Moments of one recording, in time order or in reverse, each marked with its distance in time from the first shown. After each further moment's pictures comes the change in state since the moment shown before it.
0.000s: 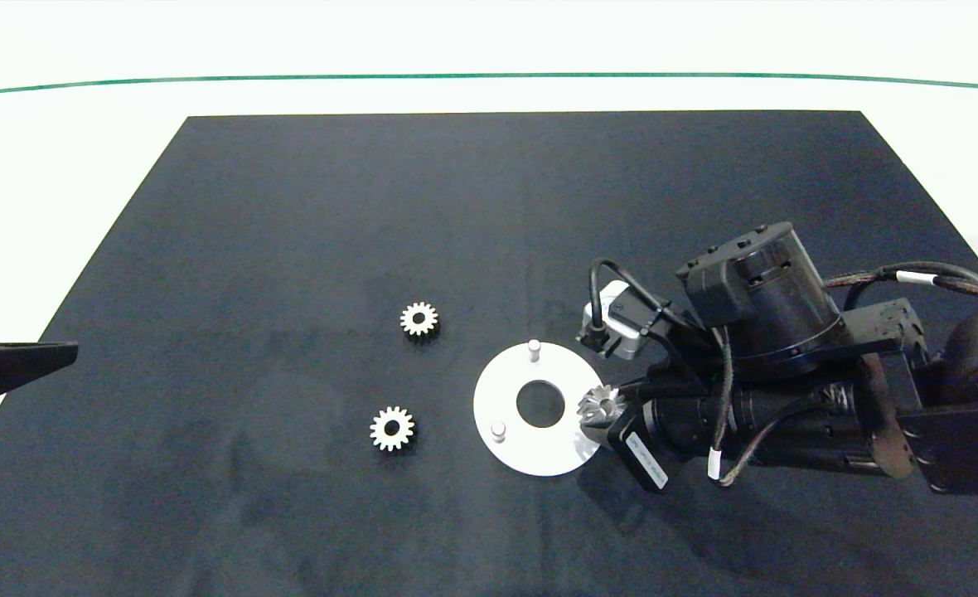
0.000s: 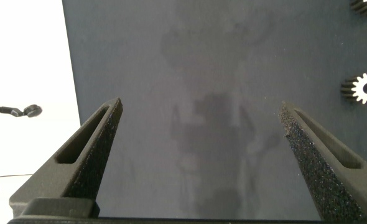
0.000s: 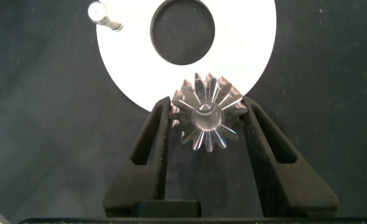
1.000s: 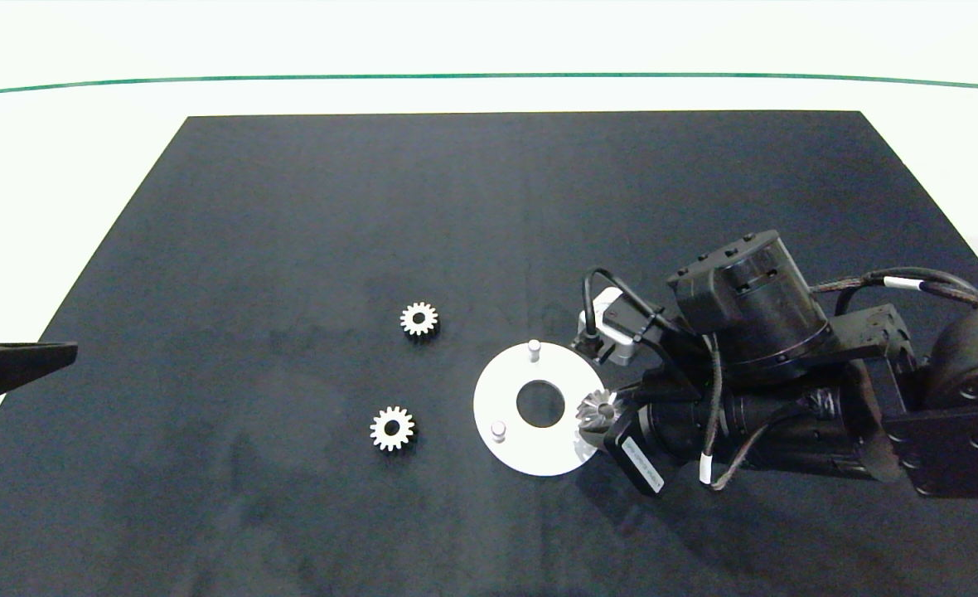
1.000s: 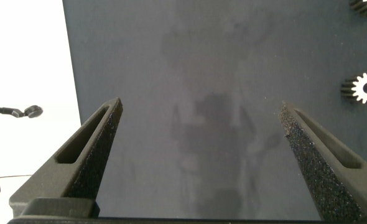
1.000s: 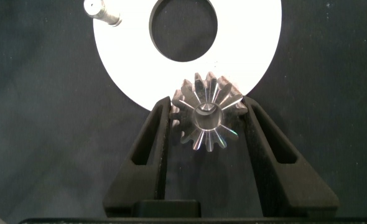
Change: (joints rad) left arm 0.000 -0.002 0.000 0.000 0.000 0.003; right arm 0.003 0.016 0.002 -0.001 -0.007 0.000
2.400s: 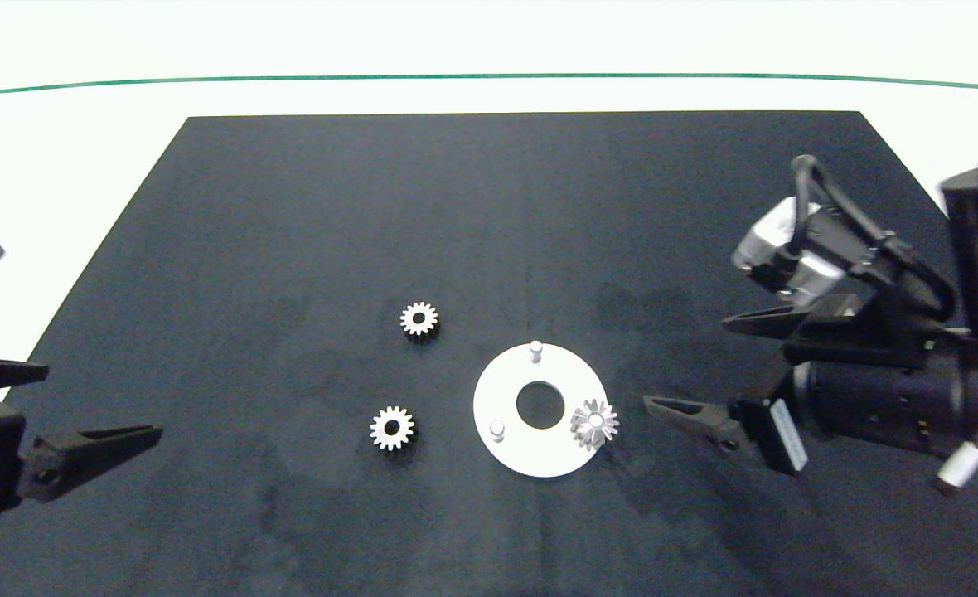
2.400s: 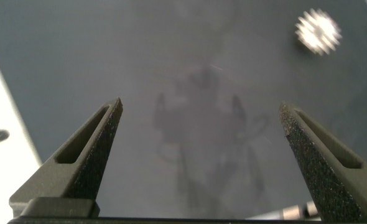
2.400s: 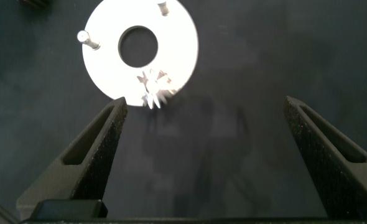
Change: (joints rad) left arm -0.265 0.010 0.138 -0.017 0.001 0.008; right arm -0.037 -0.334 0.111 -0.011 -0.057 0.000
